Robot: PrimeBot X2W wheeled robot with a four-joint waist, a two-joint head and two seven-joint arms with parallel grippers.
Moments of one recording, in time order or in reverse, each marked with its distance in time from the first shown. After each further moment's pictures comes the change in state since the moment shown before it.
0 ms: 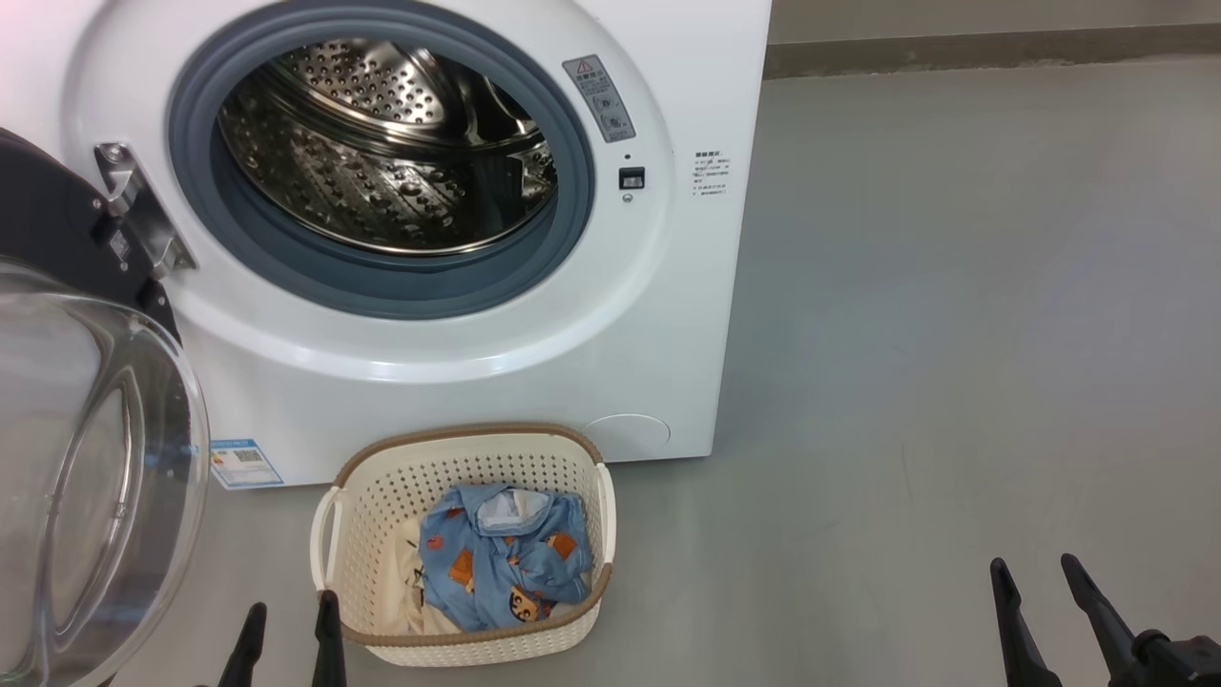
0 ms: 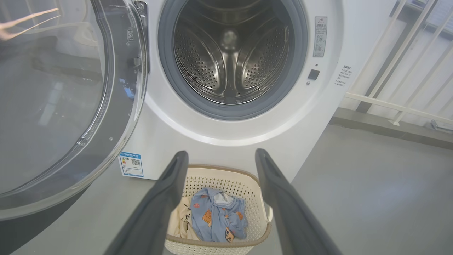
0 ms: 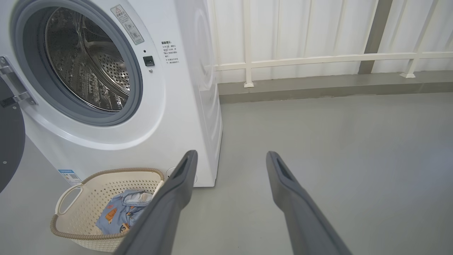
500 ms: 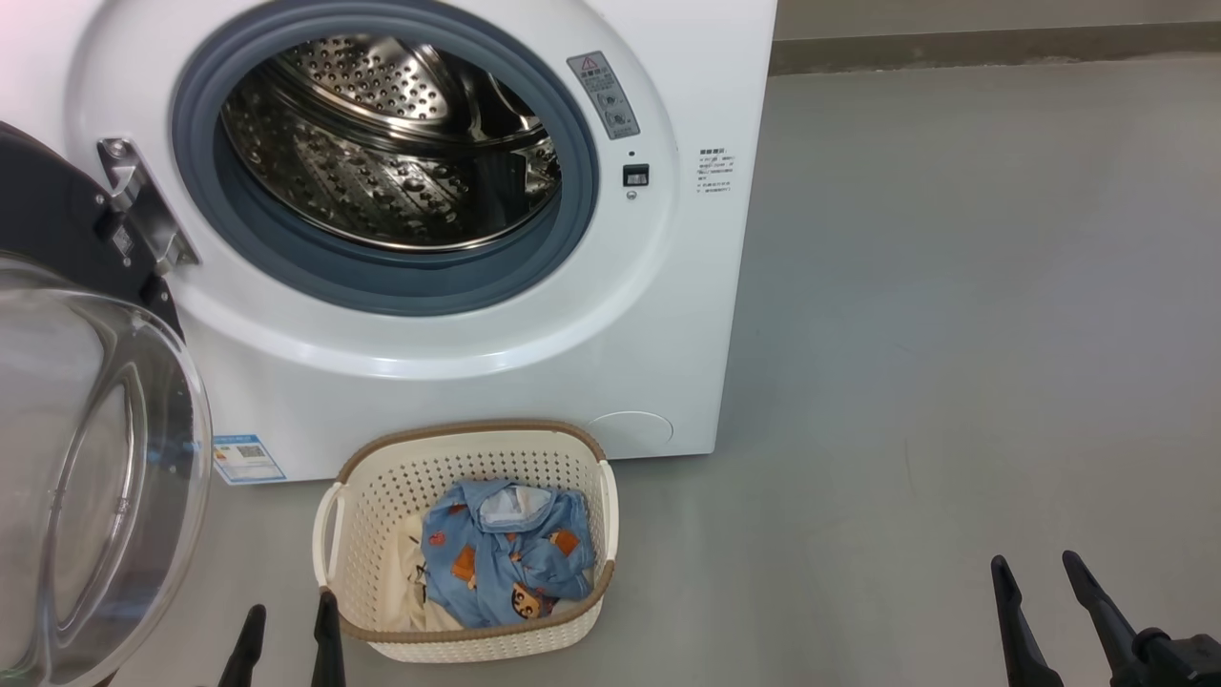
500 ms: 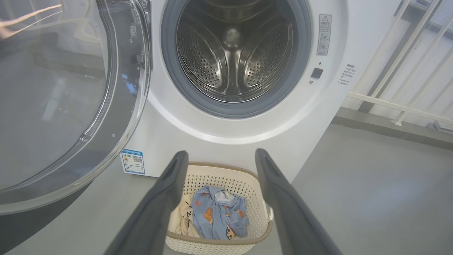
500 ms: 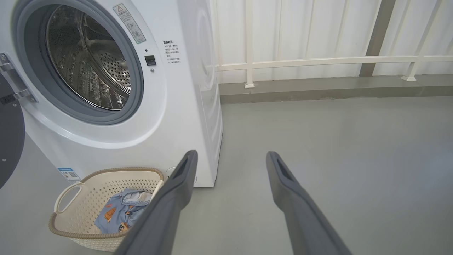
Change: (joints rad) left arm 0.000 0.000 0.001 0.005 -0.006 0.001 0.000; right arm 0.000 0.000 -0.002 -0.009 -0.014 0.000 0.000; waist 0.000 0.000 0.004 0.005
